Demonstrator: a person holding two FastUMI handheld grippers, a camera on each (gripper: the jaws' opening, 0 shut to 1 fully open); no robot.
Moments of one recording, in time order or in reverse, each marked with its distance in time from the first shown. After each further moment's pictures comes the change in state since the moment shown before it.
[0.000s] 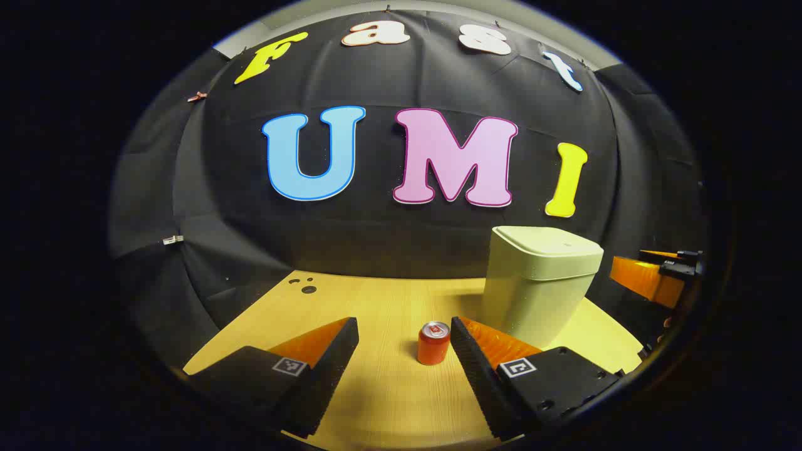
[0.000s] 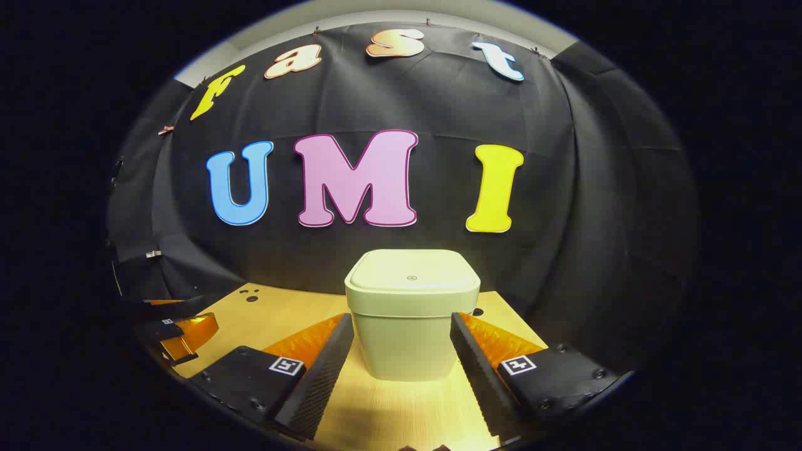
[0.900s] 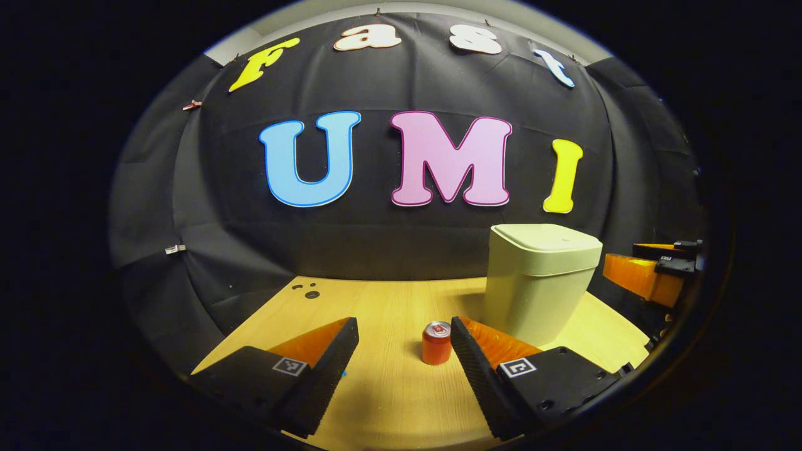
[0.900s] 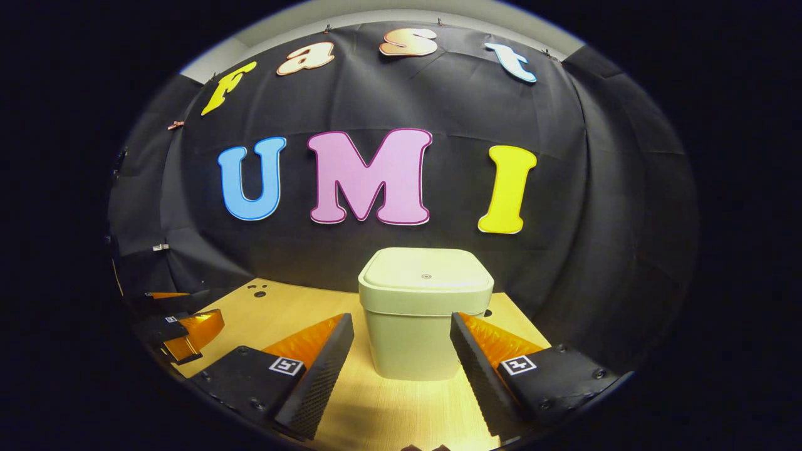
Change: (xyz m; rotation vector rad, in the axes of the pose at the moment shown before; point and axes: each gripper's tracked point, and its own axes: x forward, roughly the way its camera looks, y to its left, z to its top) left arm -0.006 0.002 0.002 0.042 -0.019 0.005; right arm 0.001 0.016 -0.004 -0.022 0.003 0.043
